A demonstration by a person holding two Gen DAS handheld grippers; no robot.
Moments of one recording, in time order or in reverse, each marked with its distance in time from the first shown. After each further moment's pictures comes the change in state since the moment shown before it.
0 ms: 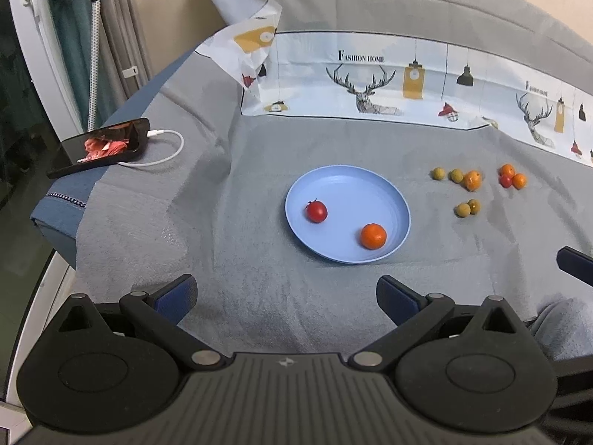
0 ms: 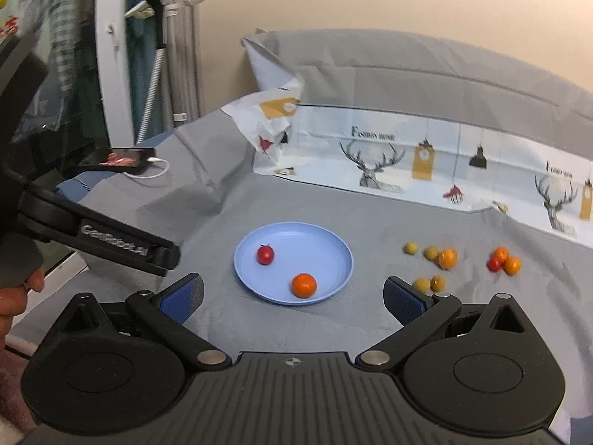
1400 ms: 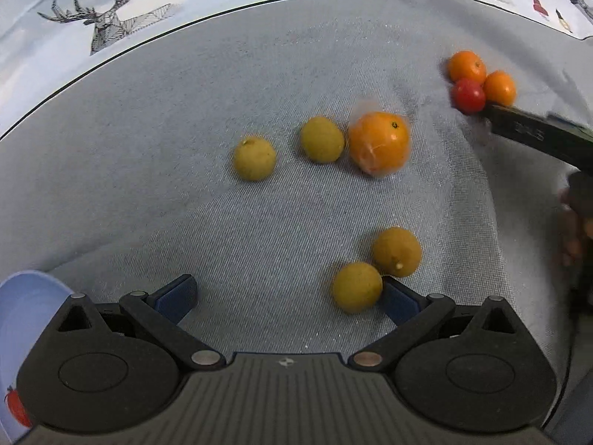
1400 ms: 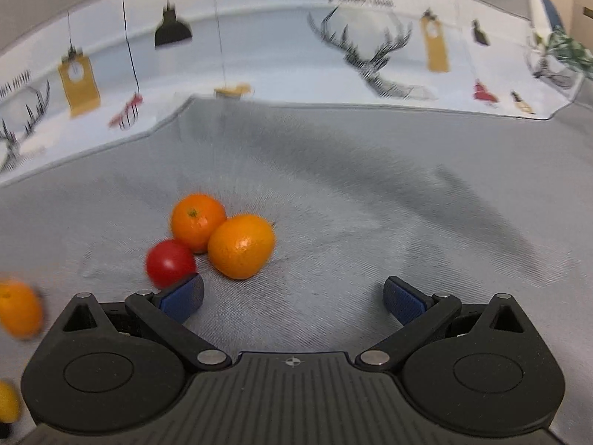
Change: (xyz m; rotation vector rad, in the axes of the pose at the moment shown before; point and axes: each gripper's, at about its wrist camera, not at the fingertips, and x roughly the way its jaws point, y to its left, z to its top) left arm 0.330 -0.284 0.109 0.392 0.332 -0.249; right arm 0.290 -0.395 -0.054 0.374 0.167 -0.555
